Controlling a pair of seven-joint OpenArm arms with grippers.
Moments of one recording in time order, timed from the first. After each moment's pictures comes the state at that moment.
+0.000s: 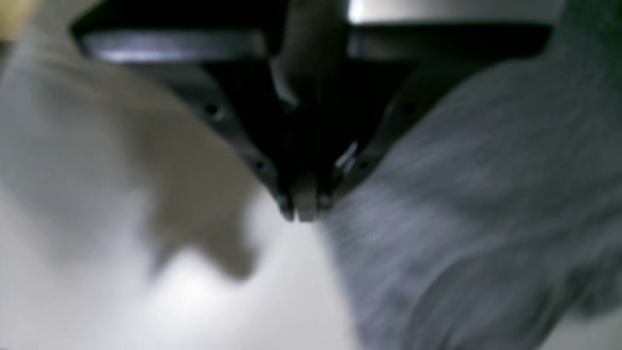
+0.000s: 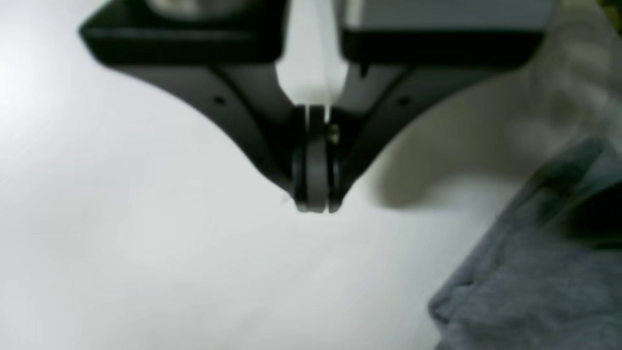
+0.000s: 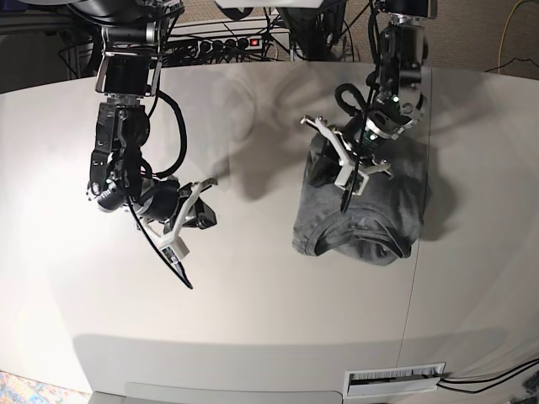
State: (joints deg) left arm 10.3 -0.4 1.3 89.9 -3.7 -31.6 18.2; right arm 12.1 10.0 8.0 85.0 29.1 39.7 -63.1
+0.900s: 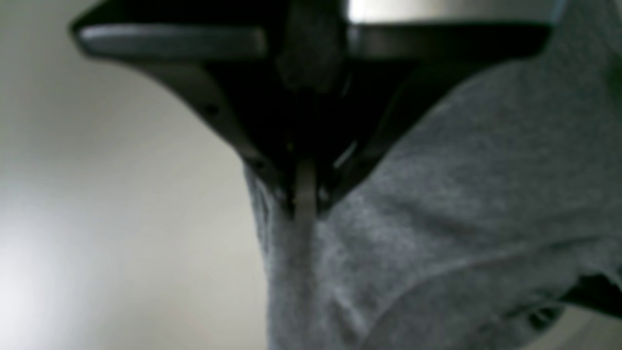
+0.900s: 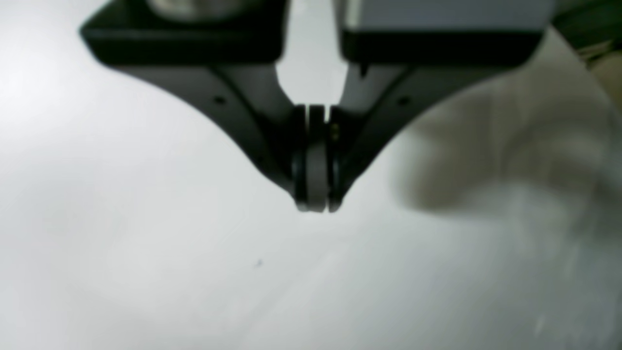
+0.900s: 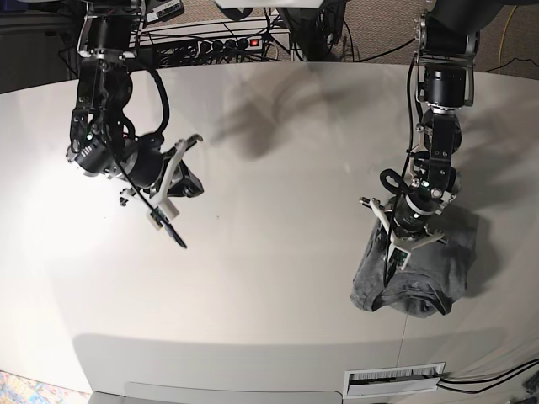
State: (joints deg) left arm -13.7 -10.4 1.0 64.9 4.5 -21.2 14.8; right arm -0.8 16.3 8.0 103.8 33.7 39.8 -66.8
